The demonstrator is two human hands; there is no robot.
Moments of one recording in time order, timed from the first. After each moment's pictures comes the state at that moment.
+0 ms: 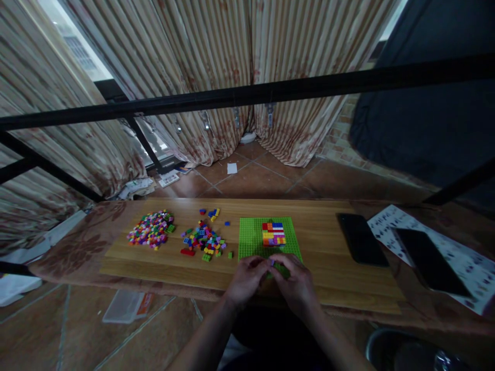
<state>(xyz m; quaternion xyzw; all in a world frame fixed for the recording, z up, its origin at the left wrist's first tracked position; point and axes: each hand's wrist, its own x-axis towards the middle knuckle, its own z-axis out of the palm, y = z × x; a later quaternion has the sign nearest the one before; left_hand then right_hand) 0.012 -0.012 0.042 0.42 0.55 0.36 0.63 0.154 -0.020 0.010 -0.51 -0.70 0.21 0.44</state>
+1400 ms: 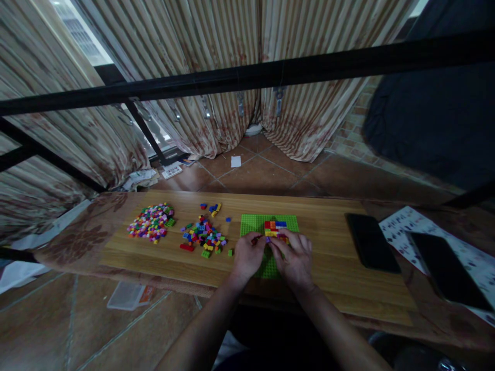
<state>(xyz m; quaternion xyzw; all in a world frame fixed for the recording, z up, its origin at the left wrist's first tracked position) 0.017 0.040 0.021 0.54 0.65 0.38 0.37 0.156 0.026 0.006 -0.53 -0.76 -0.03 0.37</state>
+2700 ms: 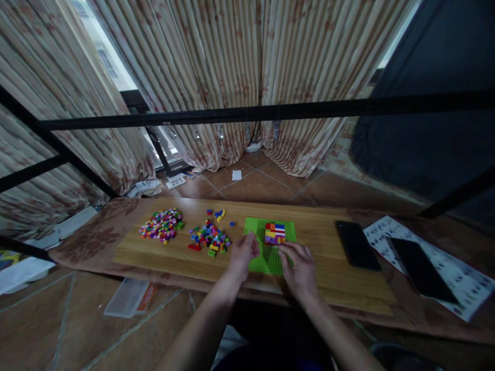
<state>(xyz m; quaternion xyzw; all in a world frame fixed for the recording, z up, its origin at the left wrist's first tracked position) 0.006 0.016 0.047 0.29 0.59 0.50 0.57 0.164 -0.007 0.017 -0.54 -0.72 0.03 0.43</state>
